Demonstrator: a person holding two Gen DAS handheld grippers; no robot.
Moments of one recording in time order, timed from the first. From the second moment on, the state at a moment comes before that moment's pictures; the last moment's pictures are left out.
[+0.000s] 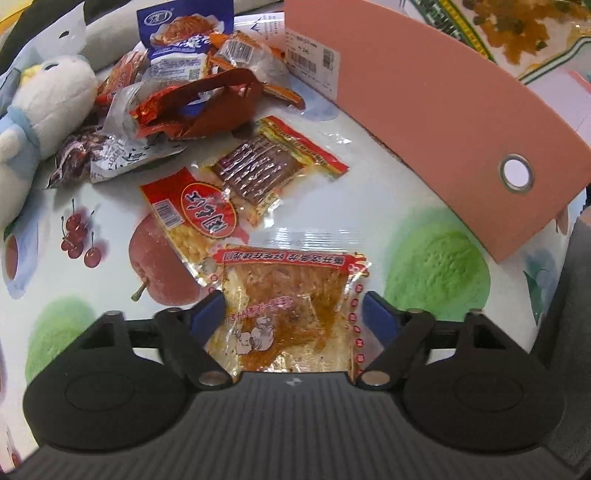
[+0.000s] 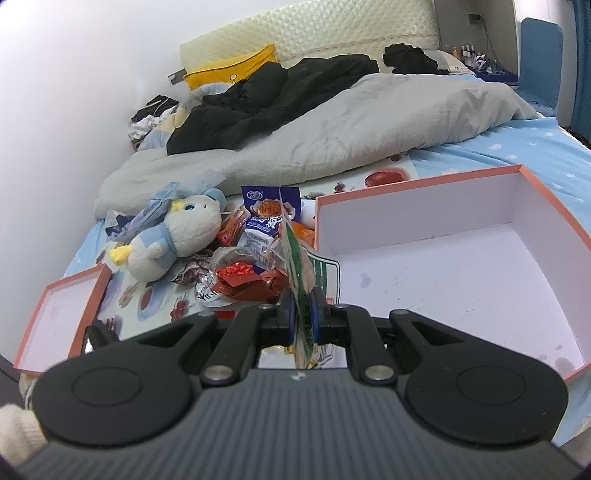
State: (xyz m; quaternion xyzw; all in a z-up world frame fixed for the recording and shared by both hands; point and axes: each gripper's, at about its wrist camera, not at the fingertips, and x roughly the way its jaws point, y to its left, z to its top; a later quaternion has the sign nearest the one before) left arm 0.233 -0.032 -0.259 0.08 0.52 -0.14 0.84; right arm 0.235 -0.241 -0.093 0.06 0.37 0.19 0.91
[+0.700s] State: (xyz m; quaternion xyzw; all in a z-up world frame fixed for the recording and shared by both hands) left arm 0.257 -0.026 -0.190 -0.01 0.51 -0.05 0.86; right arm 0.245 -0.232 -0.078 0.05 0.36 0.20 0.91
